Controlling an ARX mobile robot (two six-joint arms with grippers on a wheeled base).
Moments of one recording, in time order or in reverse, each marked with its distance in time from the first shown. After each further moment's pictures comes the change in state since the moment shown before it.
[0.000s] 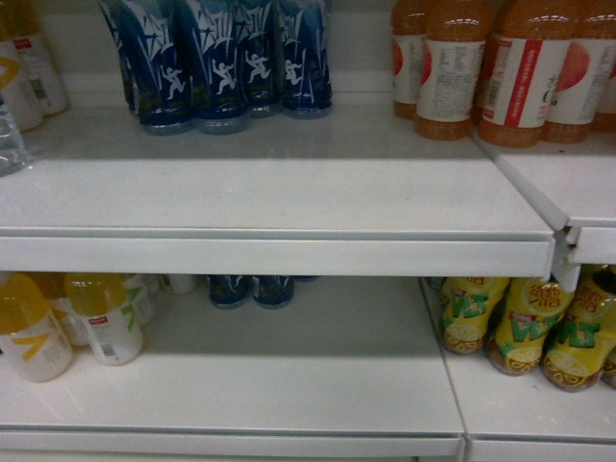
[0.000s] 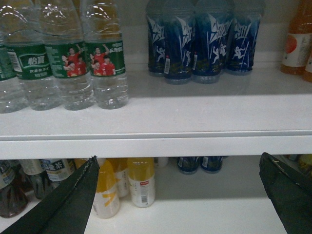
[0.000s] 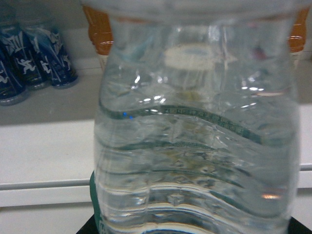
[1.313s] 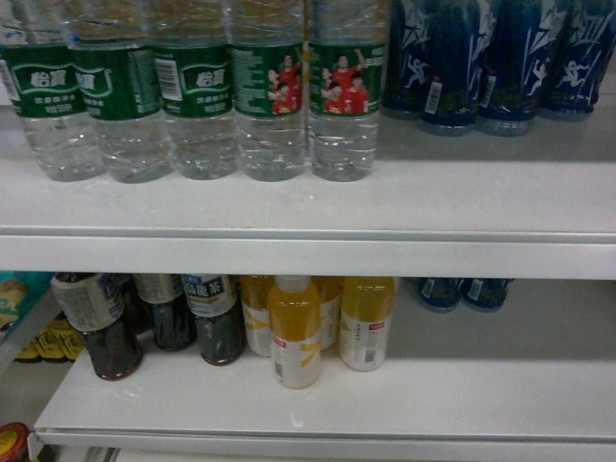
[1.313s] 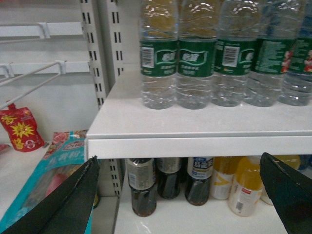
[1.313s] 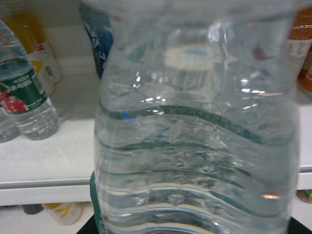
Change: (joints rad) left arm 0.000 0.000 0.000 0.001 0.000 0.000; right arm 0.001 0.000 0.000 -0.002 -0.004 0.000
